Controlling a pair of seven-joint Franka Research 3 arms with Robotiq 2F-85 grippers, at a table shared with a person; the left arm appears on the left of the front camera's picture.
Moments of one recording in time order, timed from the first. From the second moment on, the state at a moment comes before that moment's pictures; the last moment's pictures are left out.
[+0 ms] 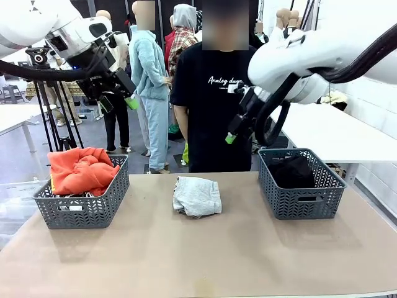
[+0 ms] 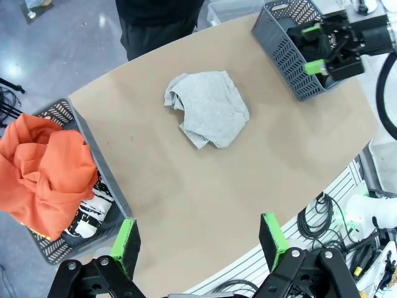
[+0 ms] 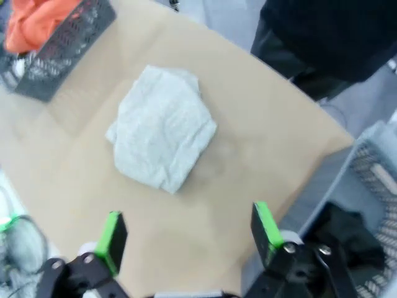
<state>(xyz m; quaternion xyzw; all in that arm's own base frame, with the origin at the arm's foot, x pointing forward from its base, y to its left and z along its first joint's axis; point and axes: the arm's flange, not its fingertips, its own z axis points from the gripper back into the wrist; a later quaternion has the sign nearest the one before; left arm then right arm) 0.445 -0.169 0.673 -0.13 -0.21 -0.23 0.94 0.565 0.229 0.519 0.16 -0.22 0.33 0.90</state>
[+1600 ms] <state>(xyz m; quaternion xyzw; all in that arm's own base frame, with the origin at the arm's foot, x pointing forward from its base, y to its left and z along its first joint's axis) 0.445 -0.169 0.673 -0.13 -0.21 -0.23 0.94 0.617 0.386 0.355 0.06 -0.19 0.41 0.89</state>
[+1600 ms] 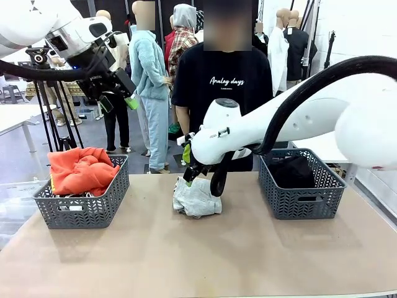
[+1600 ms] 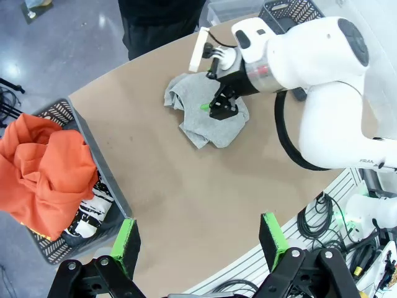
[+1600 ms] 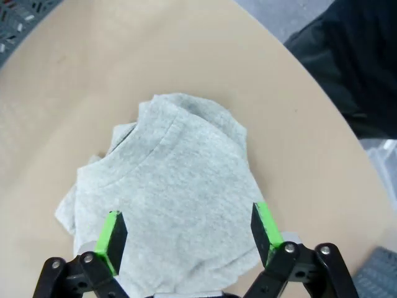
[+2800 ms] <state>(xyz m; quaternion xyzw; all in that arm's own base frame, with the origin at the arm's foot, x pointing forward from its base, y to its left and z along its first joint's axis) 0.445 -0.169 0.673 -0.13 -0.21 -0.23 0.94 0.661 0.398 0.333 0.02 -0.07 0.39 0.92</state>
